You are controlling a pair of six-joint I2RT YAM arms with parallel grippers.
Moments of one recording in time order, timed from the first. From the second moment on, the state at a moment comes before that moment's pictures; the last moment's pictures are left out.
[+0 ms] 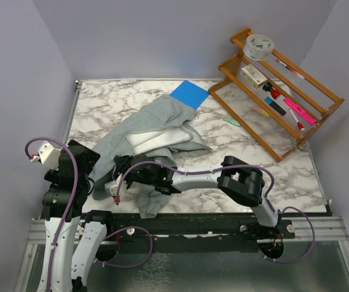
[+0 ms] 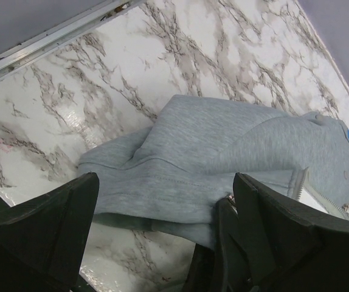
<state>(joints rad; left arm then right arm) -0.07 0.54 0.91 -1.00 -0.53 -0.86 1.26 2.11 1.40 0.45 0.01 -1.33</state>
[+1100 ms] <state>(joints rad) -0.19 0.52 1.36 -0.93 -0.80 -0.69 0.98 2.08 2.18 0.18 0.28 -0.54</state>
